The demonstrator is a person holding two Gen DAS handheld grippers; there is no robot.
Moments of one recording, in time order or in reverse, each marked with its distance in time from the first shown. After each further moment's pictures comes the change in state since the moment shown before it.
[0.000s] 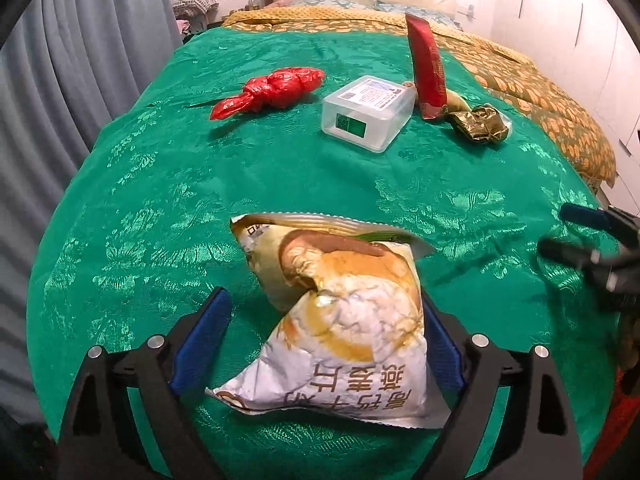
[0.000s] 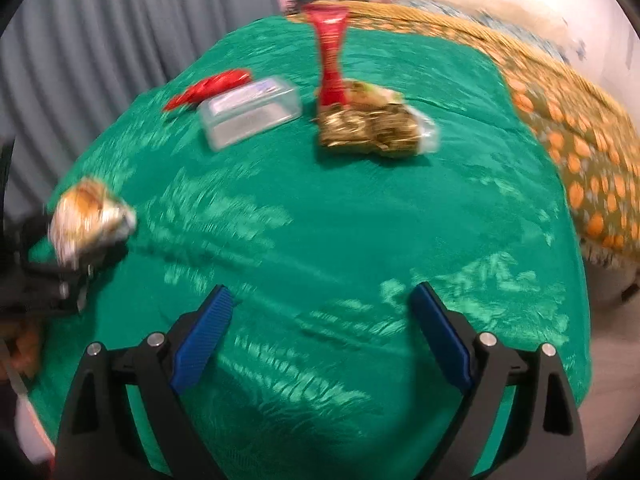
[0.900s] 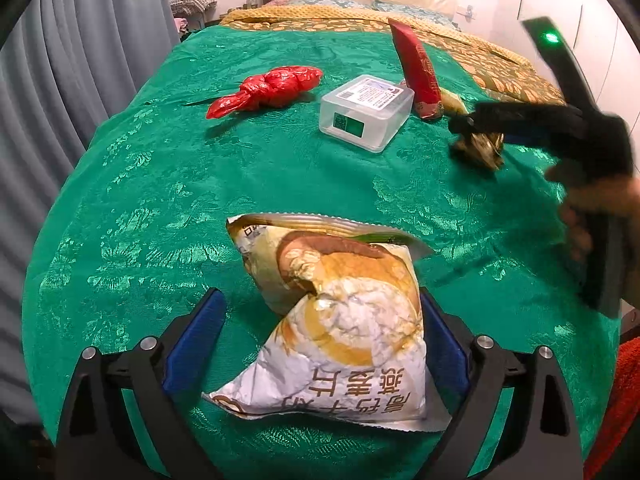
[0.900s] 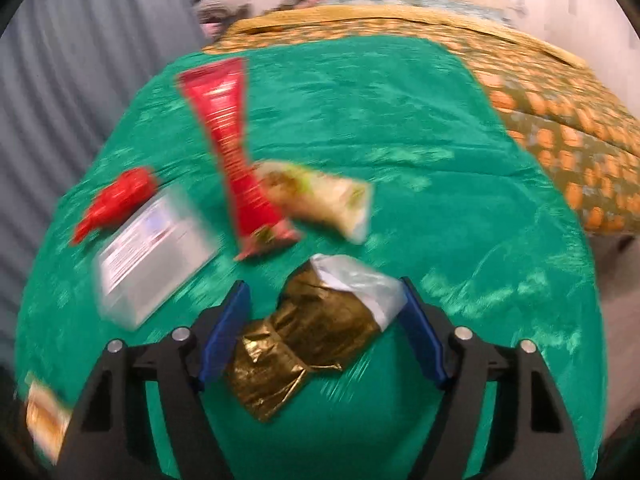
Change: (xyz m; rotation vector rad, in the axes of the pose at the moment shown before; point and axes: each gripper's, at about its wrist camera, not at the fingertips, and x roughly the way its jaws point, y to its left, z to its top) left arm 0.000 -0.001 -0.001 -0.004 0.002 -0.013; right arm 0.063 -0.004 0.082 0.072 -0.027 -0.010
